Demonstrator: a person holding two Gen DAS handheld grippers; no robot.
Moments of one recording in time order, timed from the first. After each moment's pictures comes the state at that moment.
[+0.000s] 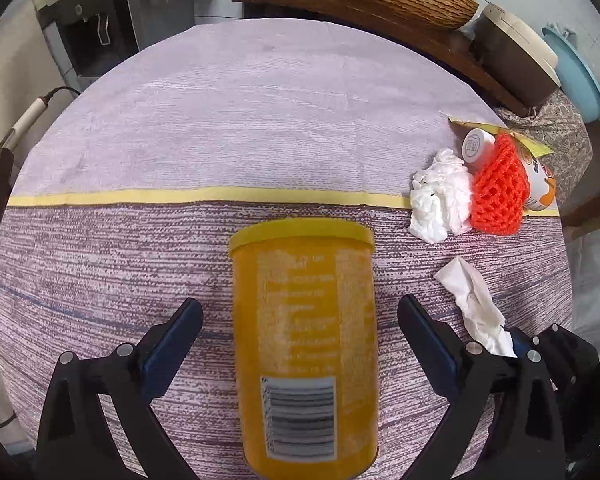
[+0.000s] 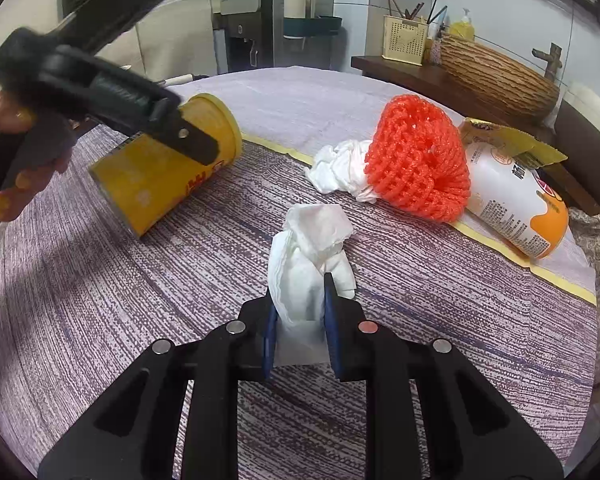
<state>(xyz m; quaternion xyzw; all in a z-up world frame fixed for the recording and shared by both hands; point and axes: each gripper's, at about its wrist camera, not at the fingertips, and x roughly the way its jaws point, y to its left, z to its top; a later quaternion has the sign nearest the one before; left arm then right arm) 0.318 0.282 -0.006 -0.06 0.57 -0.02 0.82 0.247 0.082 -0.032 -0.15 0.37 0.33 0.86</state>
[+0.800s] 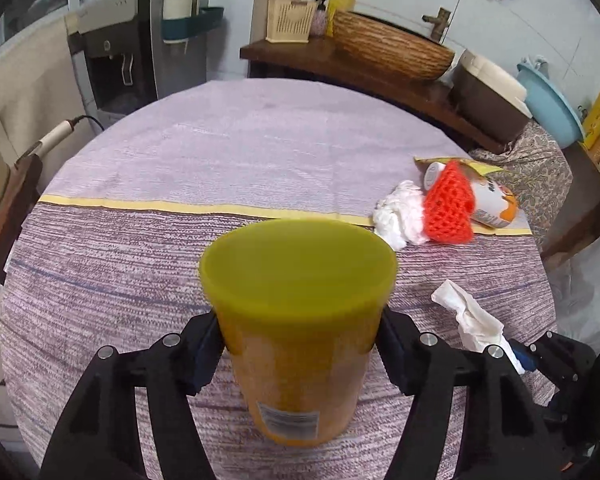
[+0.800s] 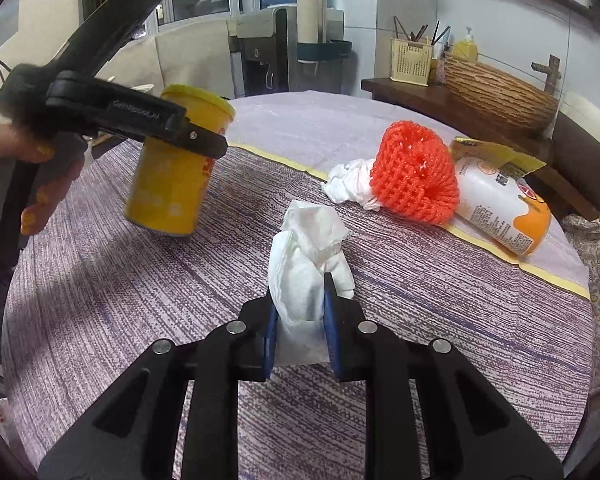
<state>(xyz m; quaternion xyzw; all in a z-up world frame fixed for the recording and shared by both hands) 0.254 0.276 0.028 -0.08 0.46 -0.01 0.88 0.212 0.053 -0.010 -0.12 0.34 0.36 0.86</state>
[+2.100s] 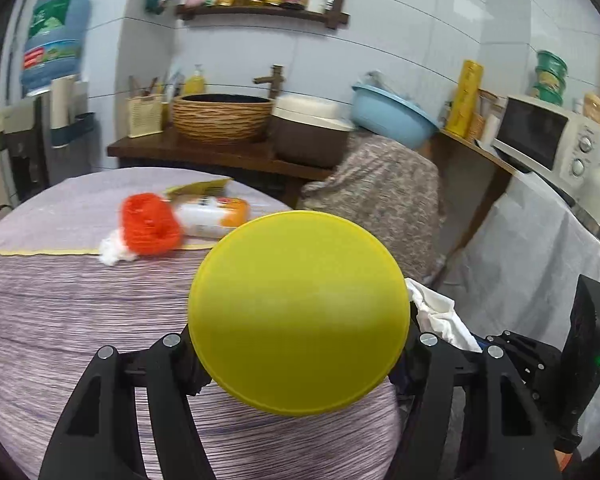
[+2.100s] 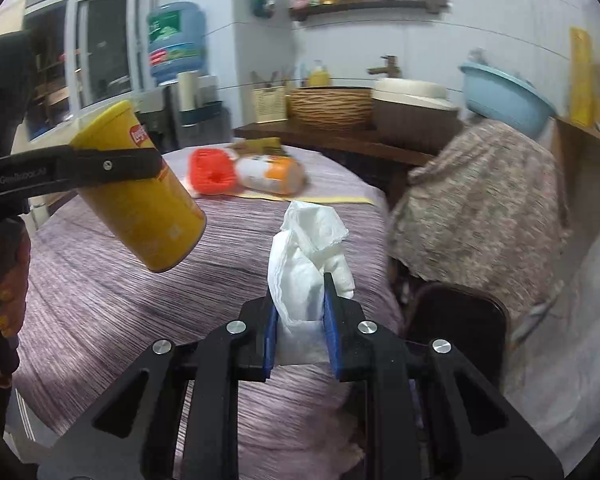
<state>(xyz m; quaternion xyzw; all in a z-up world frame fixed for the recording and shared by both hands) 0.166 0.004 0.061 -0.04 0.30 -0.15 0.94 0.127 -0.207 0.008 -0.02 0.27 0.19 0.94</state>
